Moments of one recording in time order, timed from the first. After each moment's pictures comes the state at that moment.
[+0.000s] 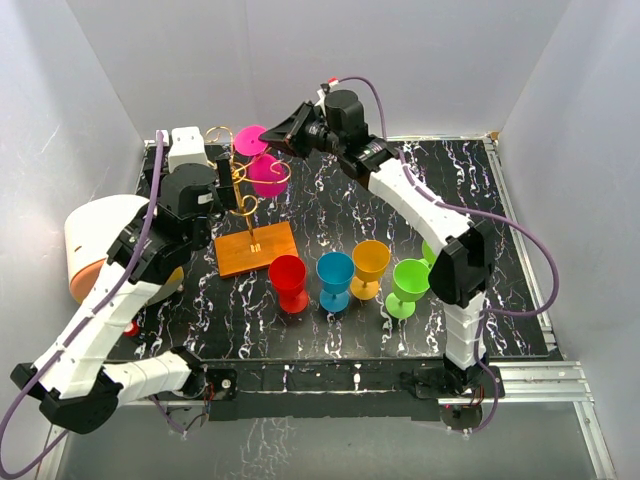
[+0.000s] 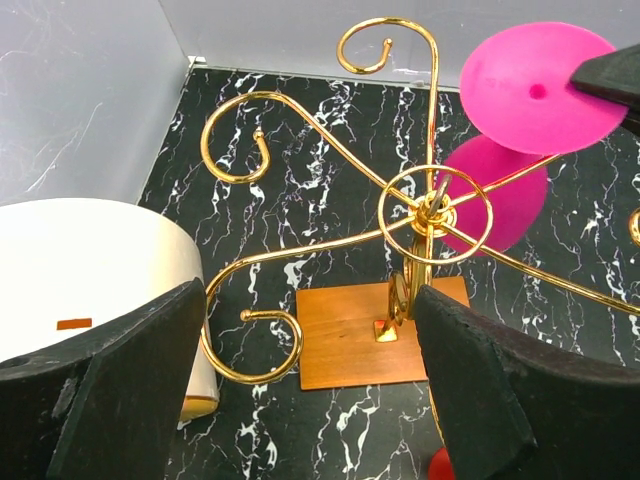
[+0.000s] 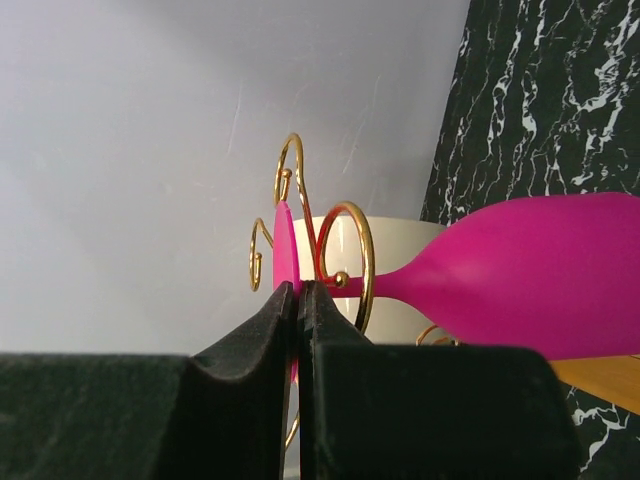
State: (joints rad) left arm -0.65 1.10 1.45 -0.80 -0.82 -0.24; right arm 0.60 2.01 2.04 -0.19 -0.38 1.19
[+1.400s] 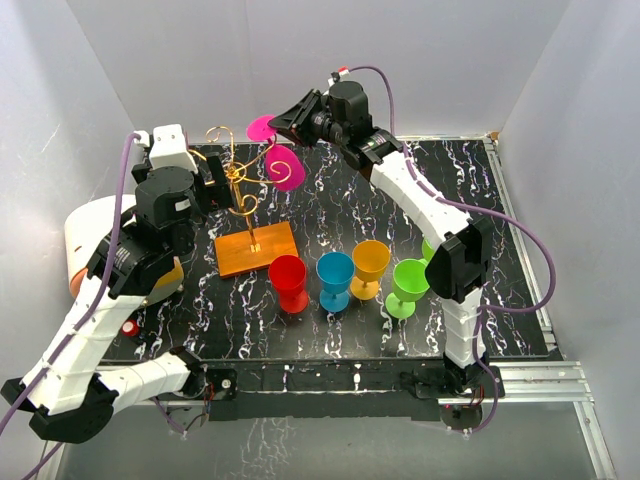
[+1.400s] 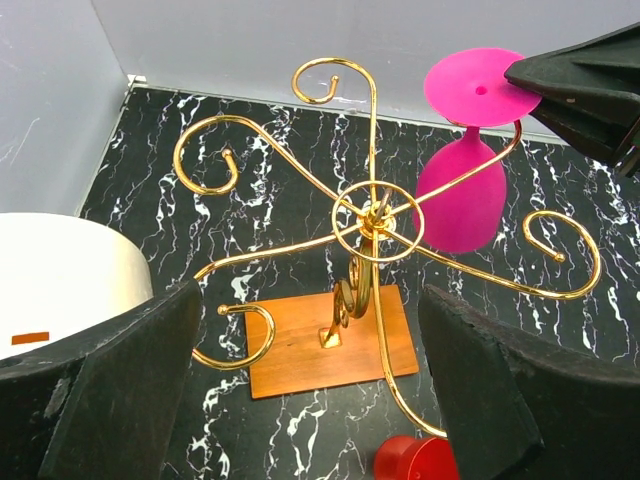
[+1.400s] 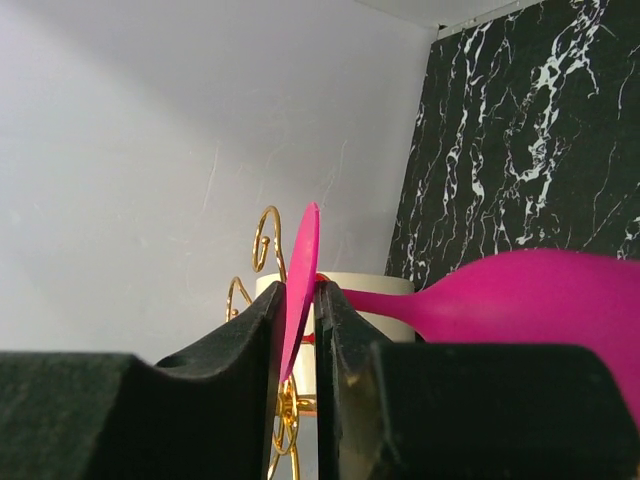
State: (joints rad) left arm -0.64 1.03 1.49 -0.78 -0.71 -0.28; right arm 0.57 2.03 2.12 -0.25 -0.27 1.13
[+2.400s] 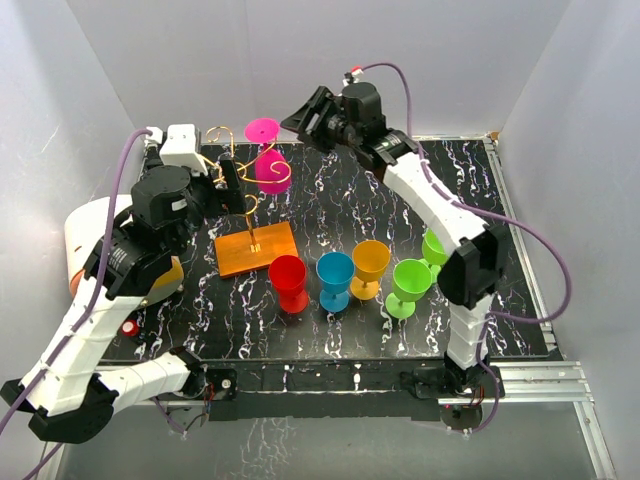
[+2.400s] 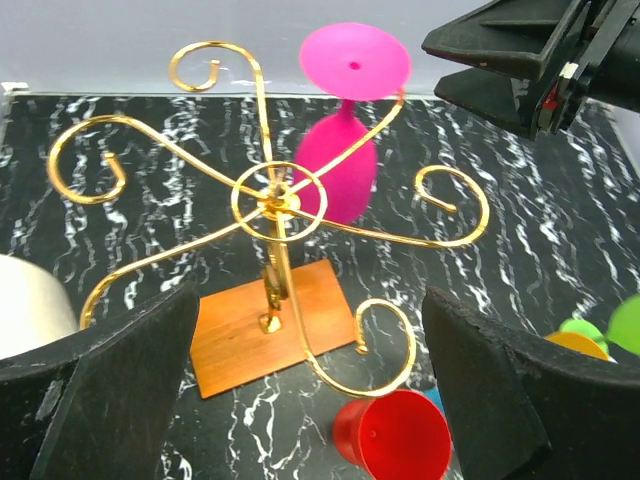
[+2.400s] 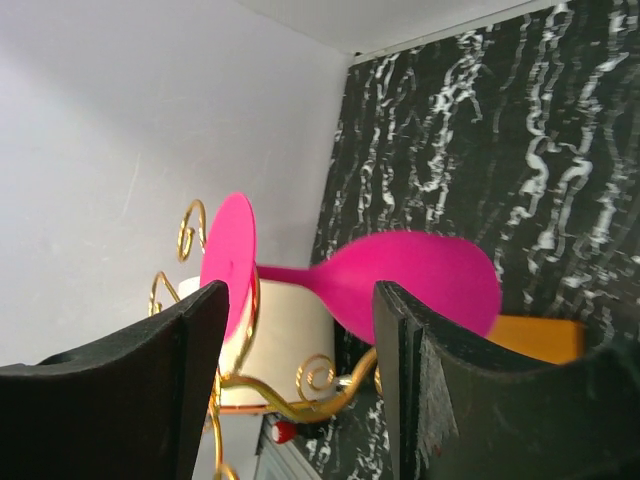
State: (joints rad) left arm -0.64 1.03 1.50 -0.77 -0.51 -0.27; right arm 0.54 1.97 2.07 -0.33 -0.21 0.96
